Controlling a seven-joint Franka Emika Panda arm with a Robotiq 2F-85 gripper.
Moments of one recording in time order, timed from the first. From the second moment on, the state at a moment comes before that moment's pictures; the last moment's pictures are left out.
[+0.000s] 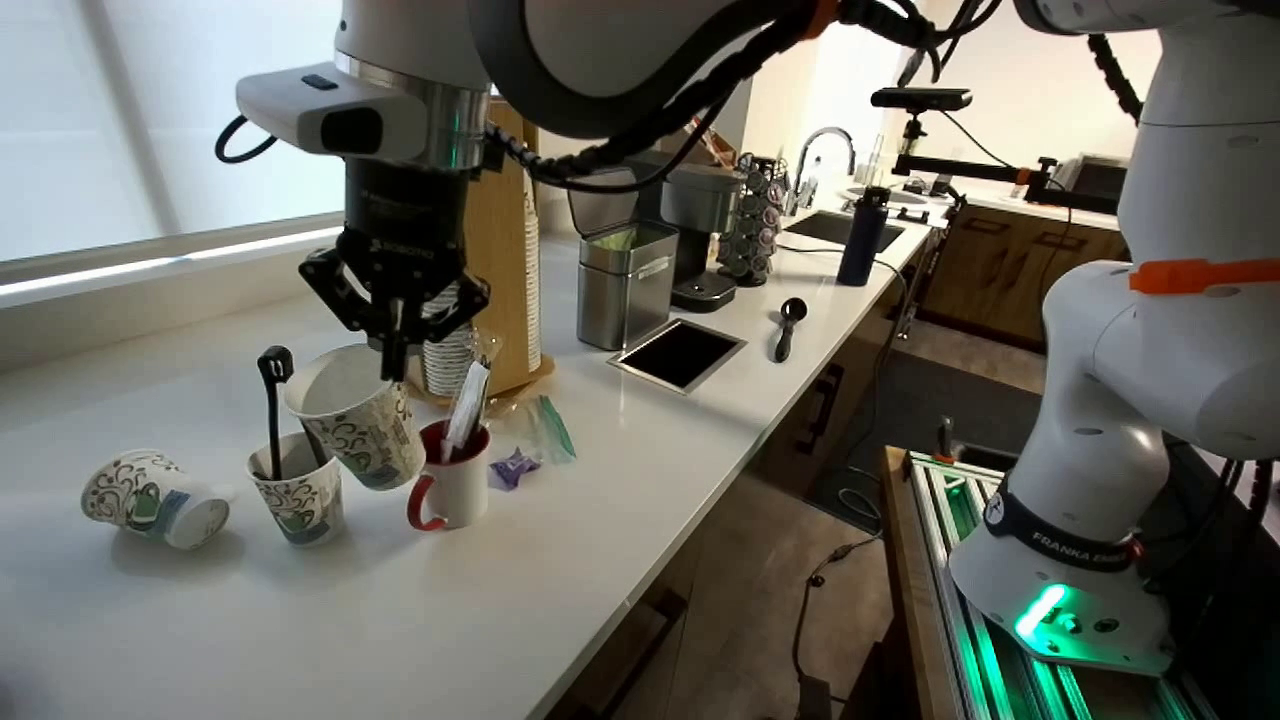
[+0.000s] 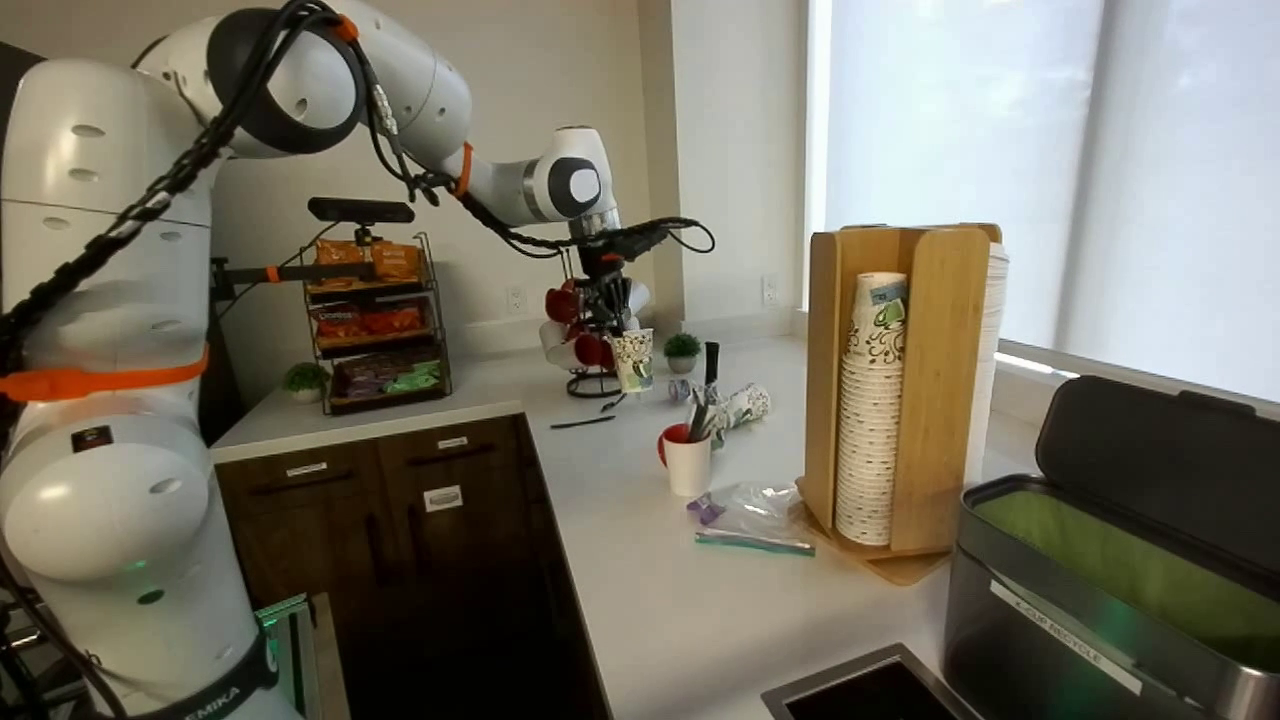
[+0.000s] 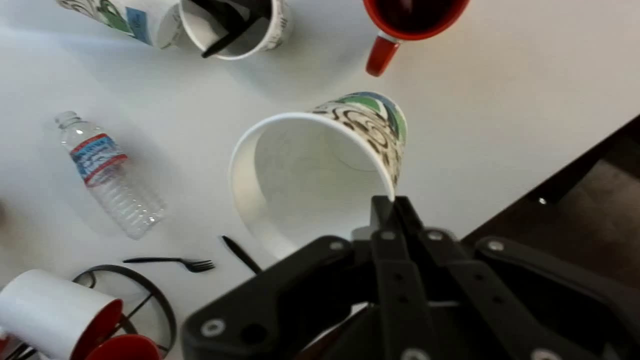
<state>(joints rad) 0.17 0.22 0.24 -1.77 -0.14 2.21 -1.60</state>
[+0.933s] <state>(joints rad) 0.16 0.26 0.24 -2.07 -0.12 2.88 -1.34</state>
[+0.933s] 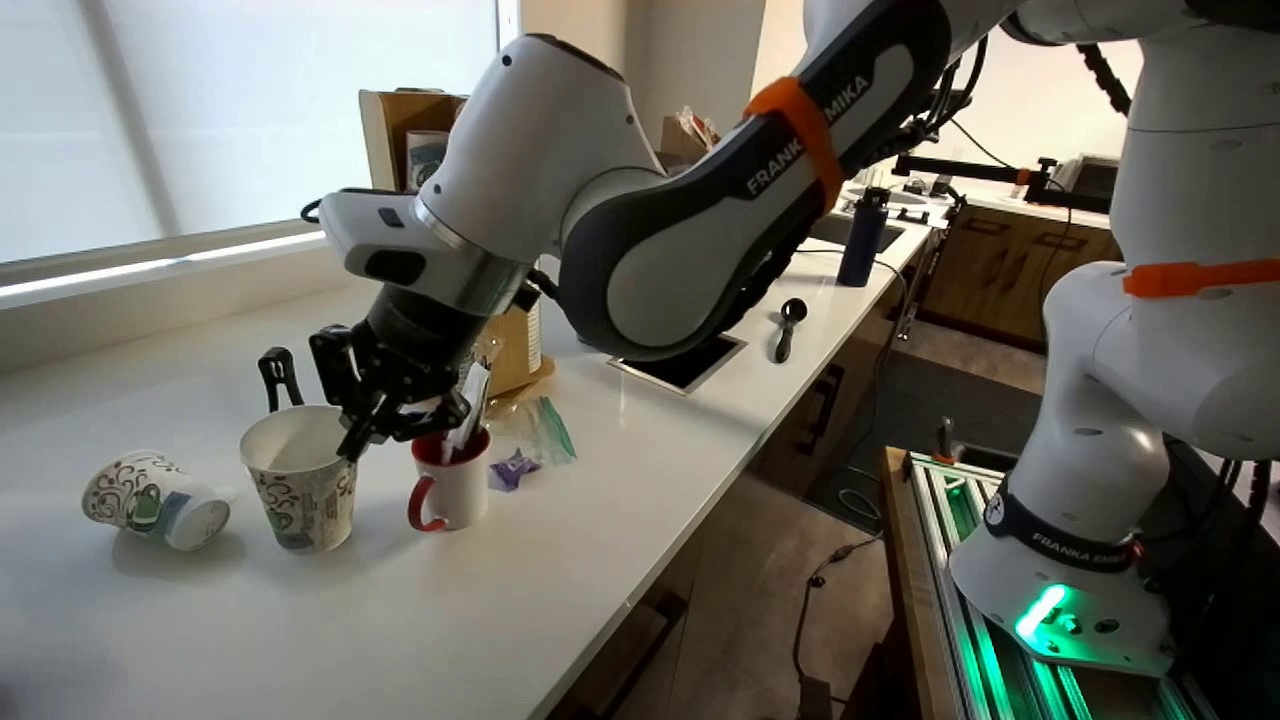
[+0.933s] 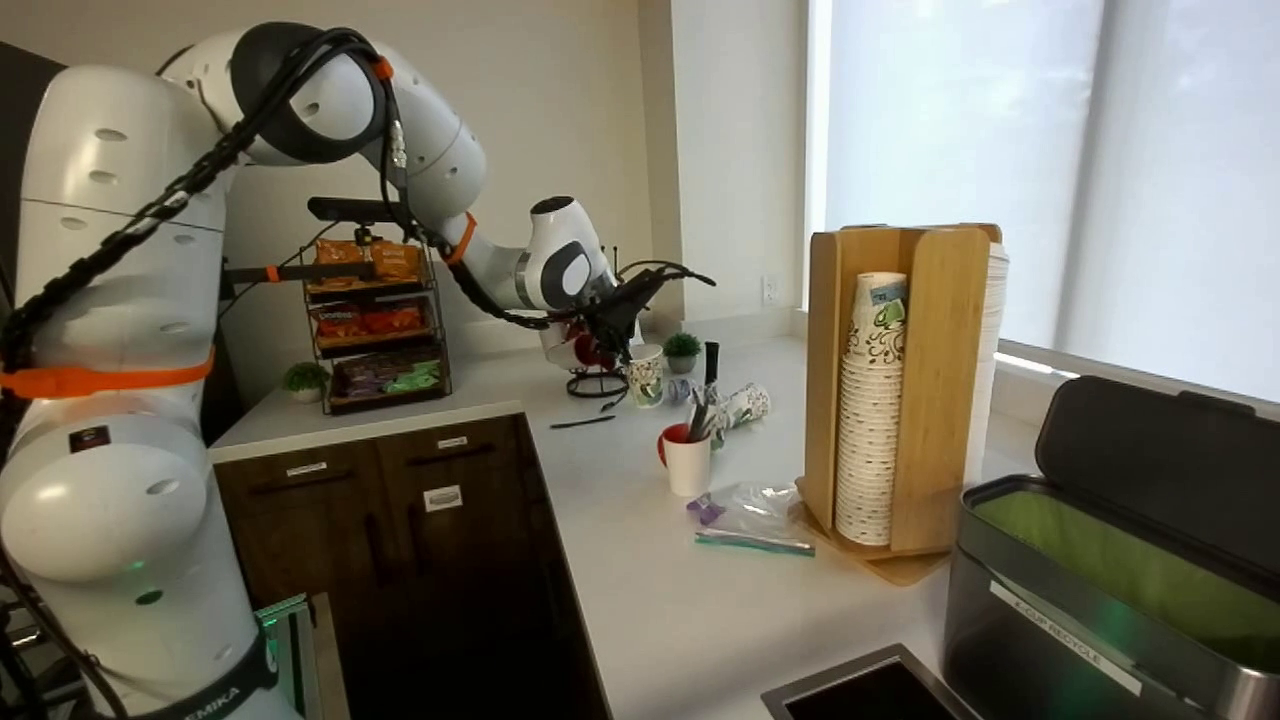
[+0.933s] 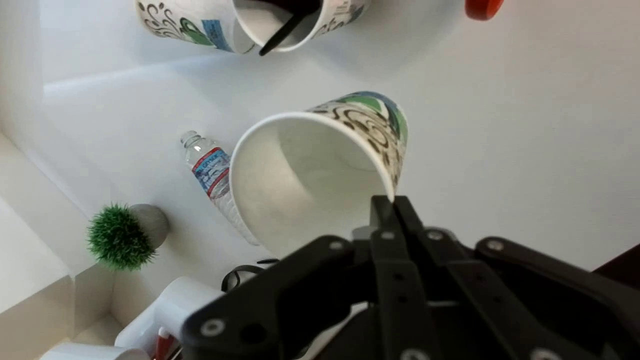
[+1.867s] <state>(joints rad) 0.09 0.42 0.26 -2.00 -0.11 2.89 -1.33</state>
